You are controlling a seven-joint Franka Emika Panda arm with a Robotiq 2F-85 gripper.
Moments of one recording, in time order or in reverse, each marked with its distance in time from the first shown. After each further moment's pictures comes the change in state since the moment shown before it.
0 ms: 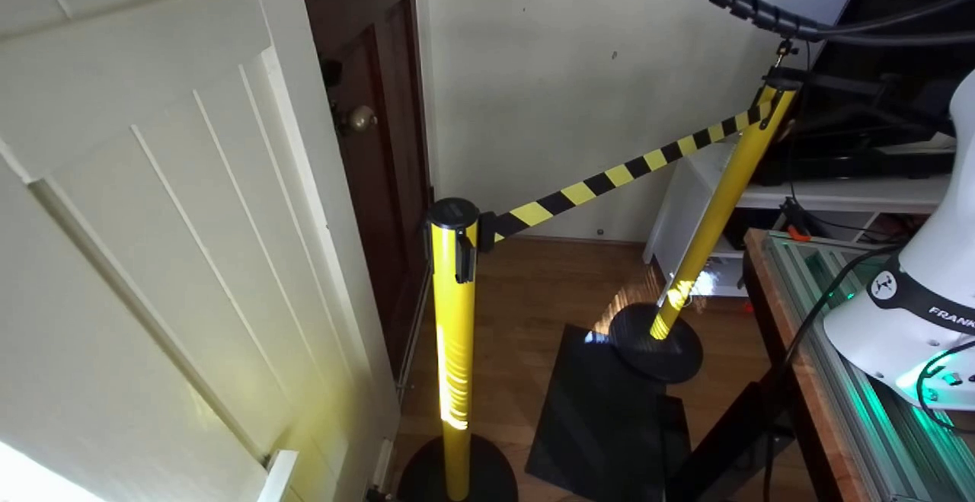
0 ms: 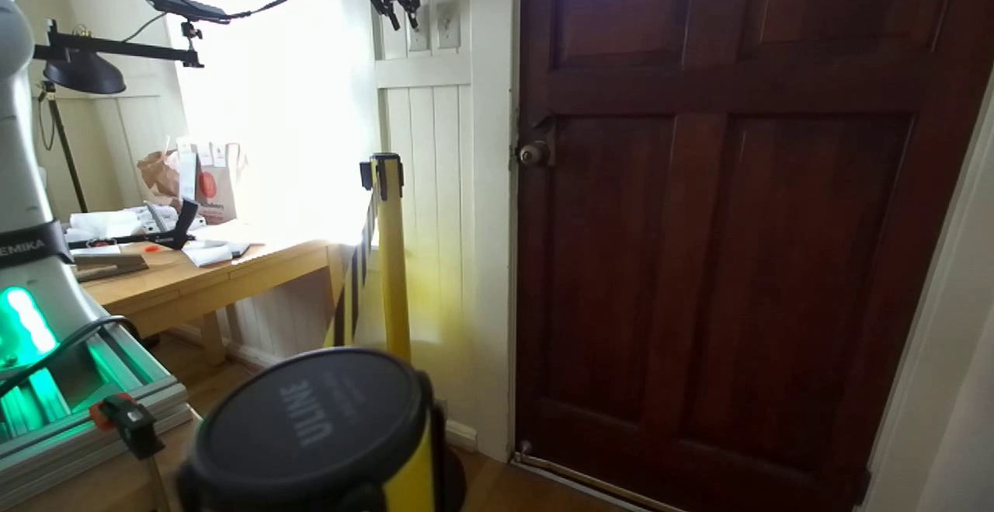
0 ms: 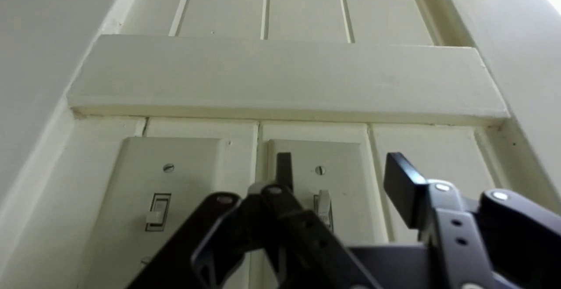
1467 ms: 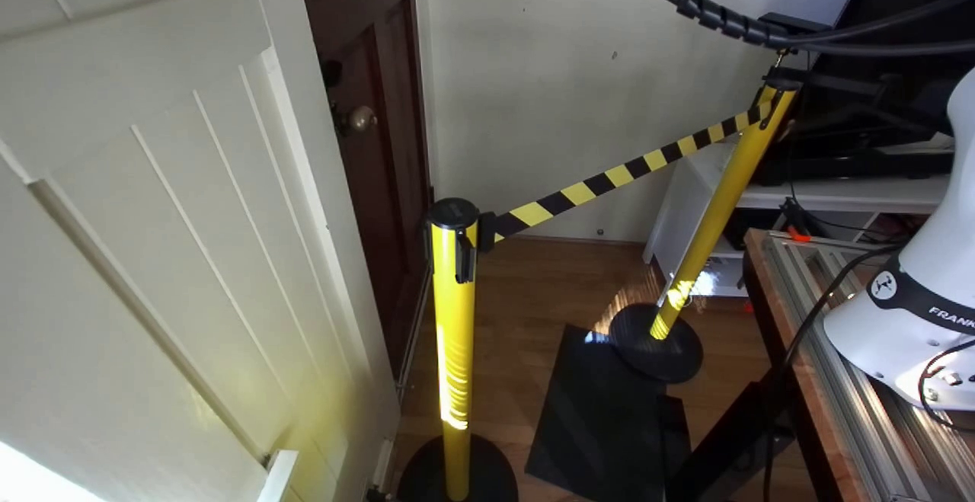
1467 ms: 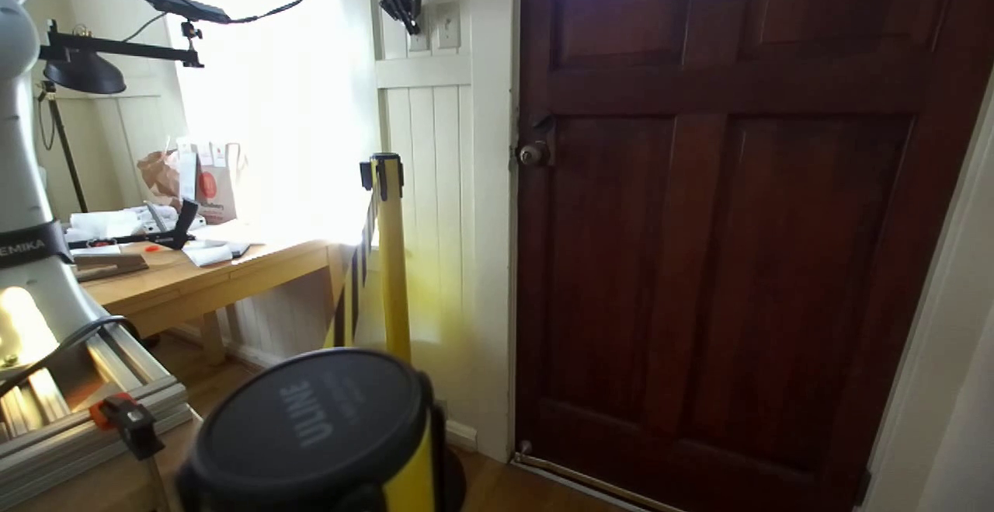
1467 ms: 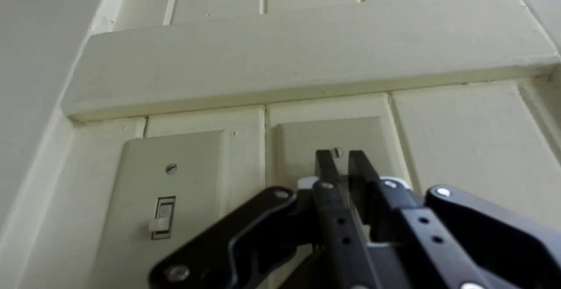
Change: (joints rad) arm 0.038 0.075 -0.046 0.076 -0.045 0.050 0.179
